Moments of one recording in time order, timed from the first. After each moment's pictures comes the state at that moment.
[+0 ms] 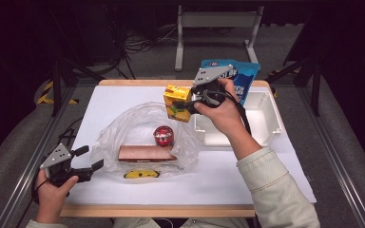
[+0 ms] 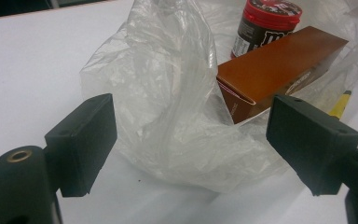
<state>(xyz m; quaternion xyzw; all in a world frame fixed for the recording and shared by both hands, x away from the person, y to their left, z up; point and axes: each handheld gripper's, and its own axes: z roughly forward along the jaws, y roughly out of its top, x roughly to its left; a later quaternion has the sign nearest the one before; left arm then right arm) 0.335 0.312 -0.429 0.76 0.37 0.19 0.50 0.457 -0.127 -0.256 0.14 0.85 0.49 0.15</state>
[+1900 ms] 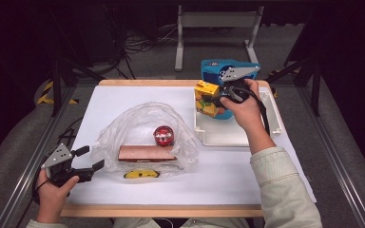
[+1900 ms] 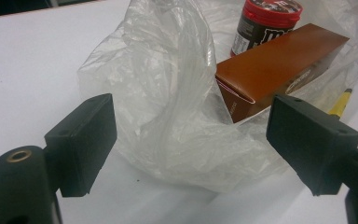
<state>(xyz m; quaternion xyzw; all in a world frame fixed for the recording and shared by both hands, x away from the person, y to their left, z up) 0.336 0.310 -0.430 0.76 0.37 0.19 0.50 0.495 -0.202 -0.289 0.23 0.83 0.46 0.19</state>
